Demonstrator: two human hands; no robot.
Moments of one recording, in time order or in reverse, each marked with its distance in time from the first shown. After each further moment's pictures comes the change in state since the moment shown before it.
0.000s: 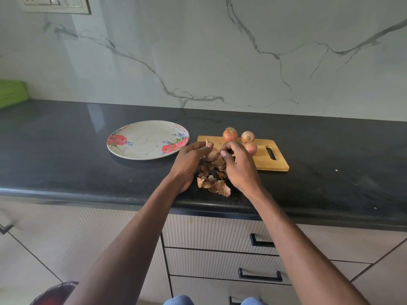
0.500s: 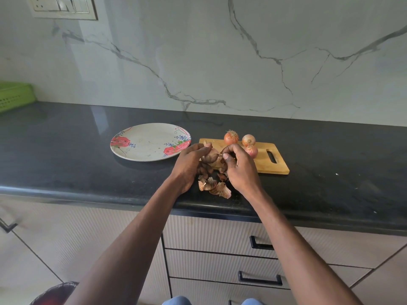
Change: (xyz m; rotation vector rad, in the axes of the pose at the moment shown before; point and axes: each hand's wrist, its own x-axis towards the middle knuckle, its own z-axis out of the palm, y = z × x) left_hand -0.002 0.004 0.001 -0.028 0.022 -0.017; right_hand -0.002 -0.001 -0.002 0.026 -0.001 0.034
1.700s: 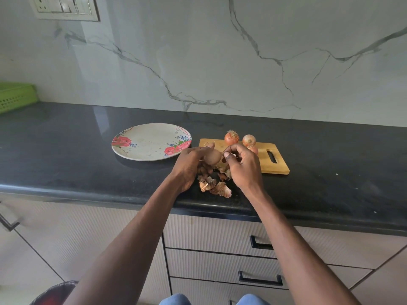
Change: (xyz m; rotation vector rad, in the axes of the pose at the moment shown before) left_hand -0.005 0.005 0.001 0.026 -0.020 -0.029; right_hand 0.000 -0.004 -0.003 0.036 0.118 0.000
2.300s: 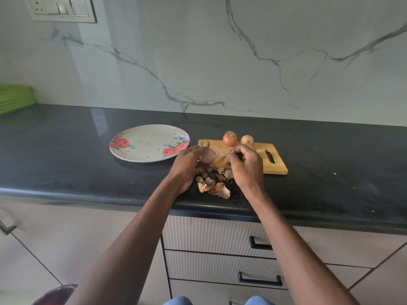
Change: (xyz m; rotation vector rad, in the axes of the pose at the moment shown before) left_hand 0.003 0.000 -0.002 -0.067 0.012 -0.009; right_hand -0.001 0.002 -0.002 0.030 0.098 0.047
